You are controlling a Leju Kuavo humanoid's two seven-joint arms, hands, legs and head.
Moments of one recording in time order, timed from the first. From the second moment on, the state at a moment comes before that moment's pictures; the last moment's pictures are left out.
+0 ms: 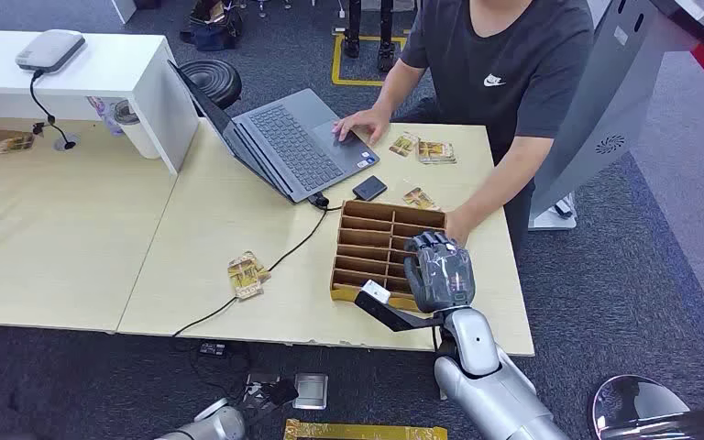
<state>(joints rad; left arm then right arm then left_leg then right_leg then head) -0.39 -0.05 -1.08 -0.21 0.06 0.01 0.64 -0.47 -0.01 0.64 -0.71 1.09 -0.70 0.10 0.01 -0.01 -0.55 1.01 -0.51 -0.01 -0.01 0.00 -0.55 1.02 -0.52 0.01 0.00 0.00</state>
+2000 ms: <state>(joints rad) -0.38 -0.07 -1.05 -0.21 0.09 0.07 0.63 -0.75 0.16 0.51 -0.54 1.13 -0.70 -0.09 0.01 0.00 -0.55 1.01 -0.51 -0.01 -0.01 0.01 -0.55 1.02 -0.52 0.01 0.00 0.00</state>
